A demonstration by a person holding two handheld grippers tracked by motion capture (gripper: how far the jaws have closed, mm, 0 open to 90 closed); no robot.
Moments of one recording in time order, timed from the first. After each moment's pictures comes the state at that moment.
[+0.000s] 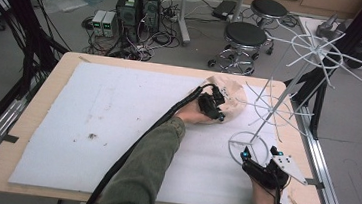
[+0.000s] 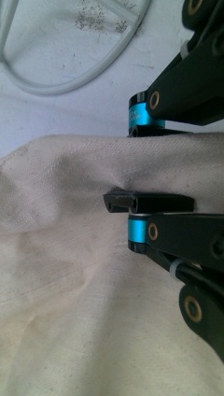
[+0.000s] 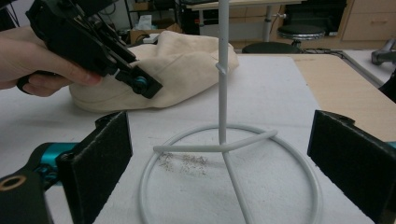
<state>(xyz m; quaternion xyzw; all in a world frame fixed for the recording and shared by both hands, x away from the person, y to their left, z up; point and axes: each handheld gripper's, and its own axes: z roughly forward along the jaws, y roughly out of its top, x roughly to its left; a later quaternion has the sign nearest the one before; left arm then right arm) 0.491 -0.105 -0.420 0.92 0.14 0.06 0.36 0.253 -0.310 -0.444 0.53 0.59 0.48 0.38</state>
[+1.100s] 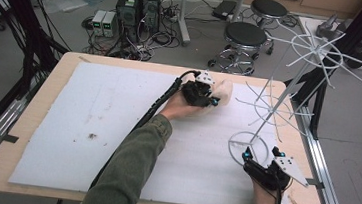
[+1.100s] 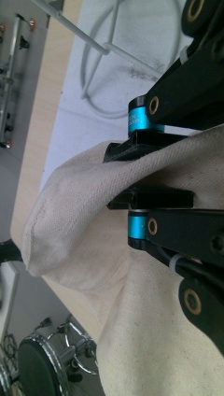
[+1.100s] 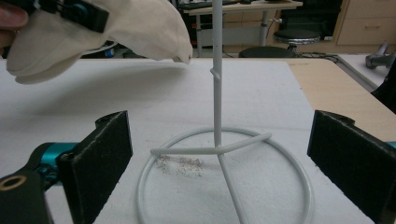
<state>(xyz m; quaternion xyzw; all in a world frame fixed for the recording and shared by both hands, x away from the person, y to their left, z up) 0.467 -0.044 -0.363 0.85 0.17 0.12 0.49 0.249 -0.311 -0.442 0.53 0.58 0.49 0.39</state>
